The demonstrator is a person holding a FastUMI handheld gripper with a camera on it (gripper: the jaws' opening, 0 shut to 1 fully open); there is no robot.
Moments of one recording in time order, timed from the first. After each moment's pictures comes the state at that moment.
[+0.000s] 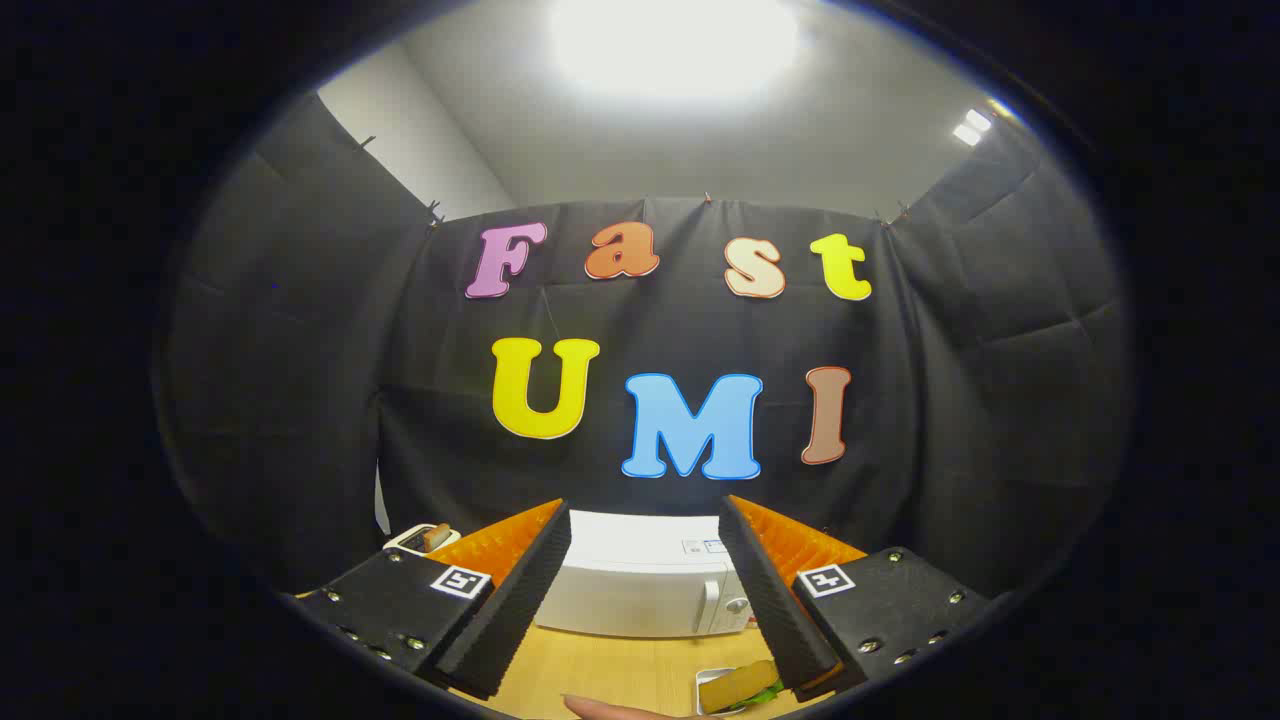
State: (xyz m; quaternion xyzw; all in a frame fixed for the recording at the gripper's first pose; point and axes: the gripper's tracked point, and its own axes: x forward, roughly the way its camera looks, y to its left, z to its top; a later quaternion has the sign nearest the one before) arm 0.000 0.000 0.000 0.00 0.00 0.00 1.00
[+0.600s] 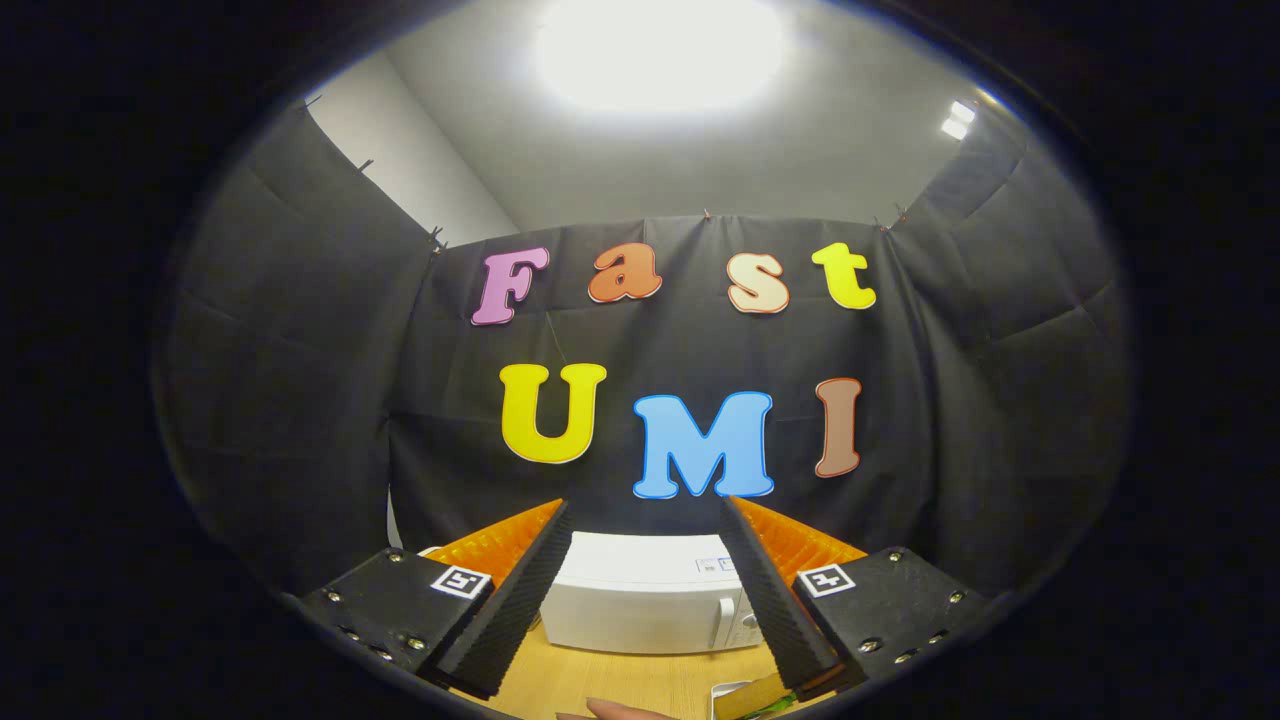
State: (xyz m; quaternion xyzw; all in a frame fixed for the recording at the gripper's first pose) arm 0.007 -0.002 0.012 0.01 -0.04 0.01 1.00
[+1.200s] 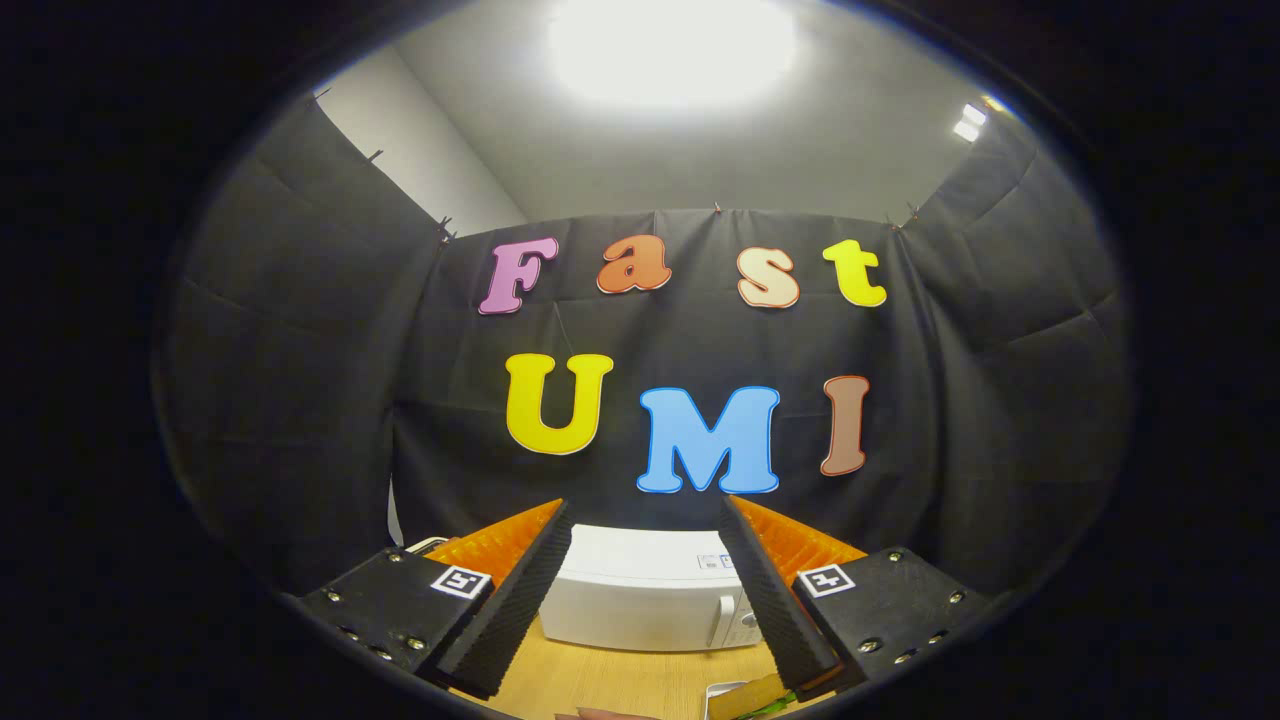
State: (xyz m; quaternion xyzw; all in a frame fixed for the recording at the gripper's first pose) arm 0.016 -0.001 -0.002 0.00 -0.02 0.02 1.00
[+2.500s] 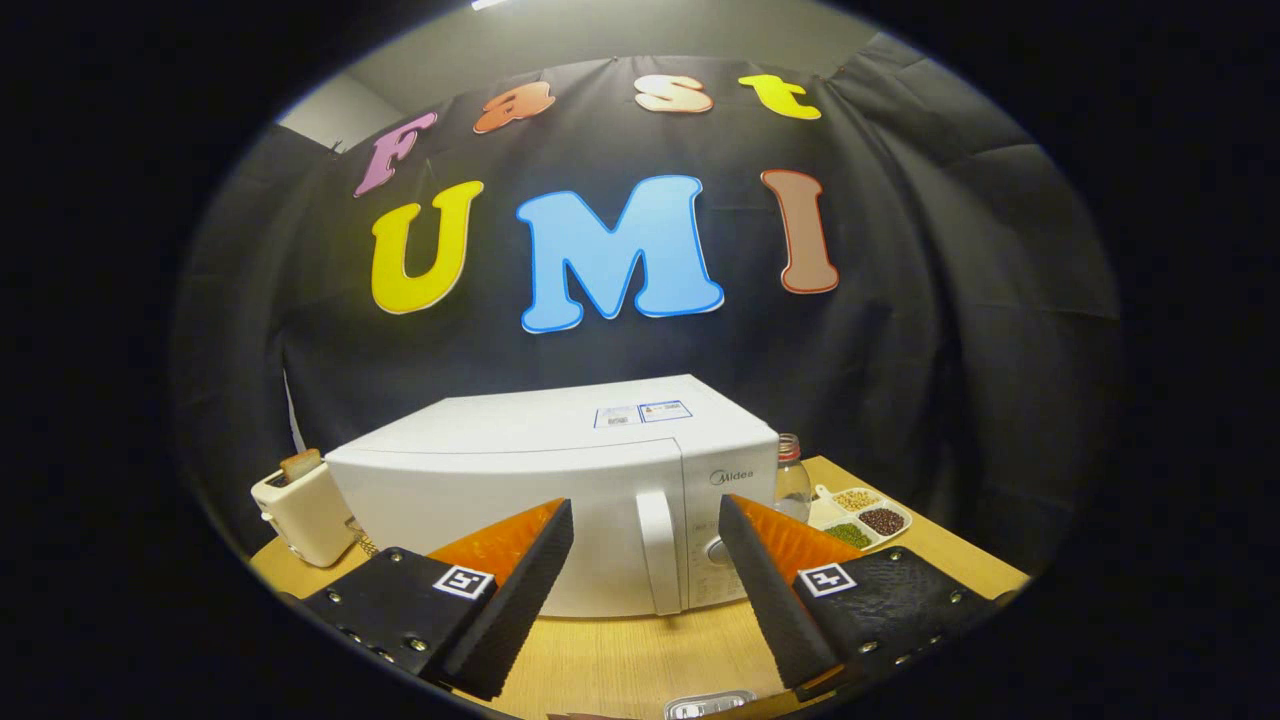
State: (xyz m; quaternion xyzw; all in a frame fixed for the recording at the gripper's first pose) arm 0.209 -0.114 -0.295 0.07 0.14 -0.05 0.99
